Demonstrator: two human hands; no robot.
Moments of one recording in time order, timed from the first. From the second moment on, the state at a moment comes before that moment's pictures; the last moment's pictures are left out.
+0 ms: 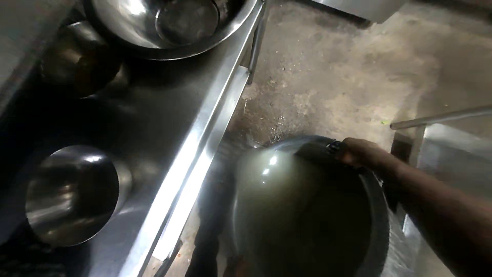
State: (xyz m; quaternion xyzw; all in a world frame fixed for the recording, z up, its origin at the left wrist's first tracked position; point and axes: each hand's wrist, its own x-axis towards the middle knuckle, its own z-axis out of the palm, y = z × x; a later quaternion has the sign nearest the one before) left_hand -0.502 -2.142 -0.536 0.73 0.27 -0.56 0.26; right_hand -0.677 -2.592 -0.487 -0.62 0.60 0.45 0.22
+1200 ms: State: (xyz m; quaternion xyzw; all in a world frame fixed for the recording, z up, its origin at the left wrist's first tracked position) left_hand -0.436 -2.157 -0.472 0.82 0.06 -0.38 0.42; right_hand -0.641 -2.504 -0.430 -0.89 0.34 -0.05 0.29
